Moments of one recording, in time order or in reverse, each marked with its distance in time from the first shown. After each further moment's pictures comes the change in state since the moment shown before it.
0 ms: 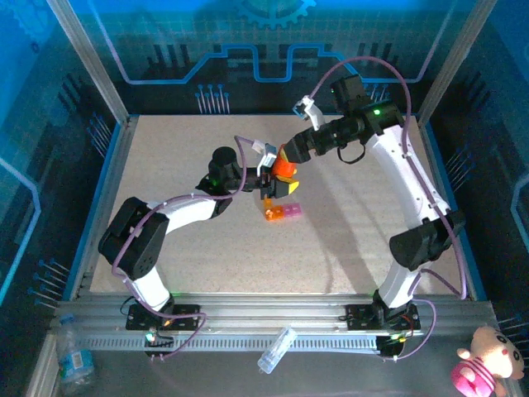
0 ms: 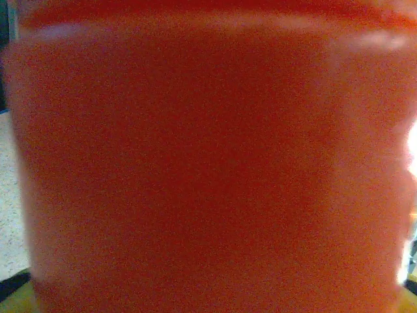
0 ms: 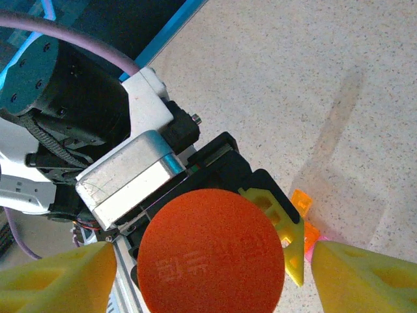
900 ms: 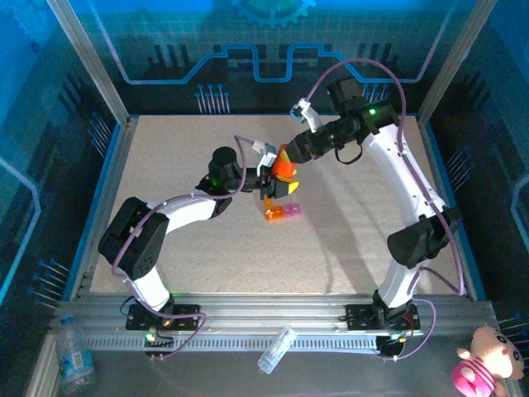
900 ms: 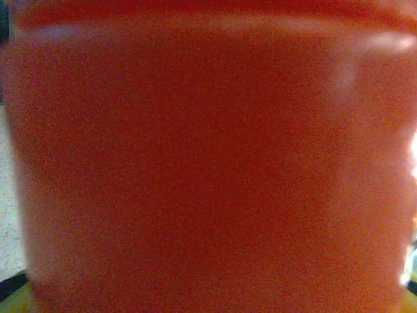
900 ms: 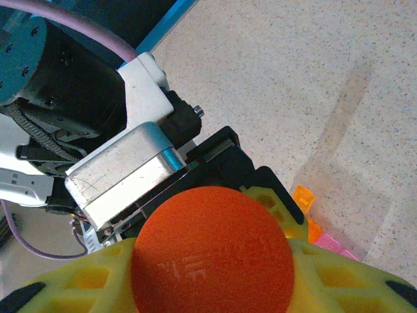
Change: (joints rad) left arm 0.001 0.000 0.000 -0.011 0.000 -0.018; right arm 0.010 0.021 -0.008 -0.005 -0.004 -0.022
